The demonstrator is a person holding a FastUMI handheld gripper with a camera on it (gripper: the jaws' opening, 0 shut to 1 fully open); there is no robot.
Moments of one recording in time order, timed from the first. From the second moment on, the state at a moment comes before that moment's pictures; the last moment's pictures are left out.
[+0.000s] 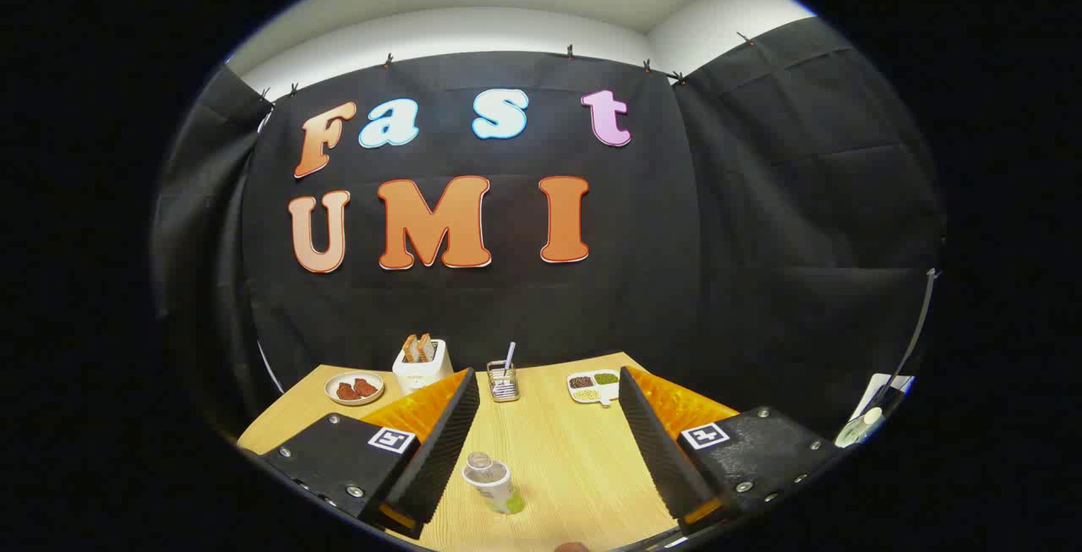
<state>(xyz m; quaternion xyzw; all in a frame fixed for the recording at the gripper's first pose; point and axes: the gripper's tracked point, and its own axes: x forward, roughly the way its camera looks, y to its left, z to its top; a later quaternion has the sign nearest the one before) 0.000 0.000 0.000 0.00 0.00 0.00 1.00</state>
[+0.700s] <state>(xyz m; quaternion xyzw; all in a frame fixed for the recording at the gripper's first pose) 0.002 0.013 -0.004 0.00 0.01 0.02 1.00</state>
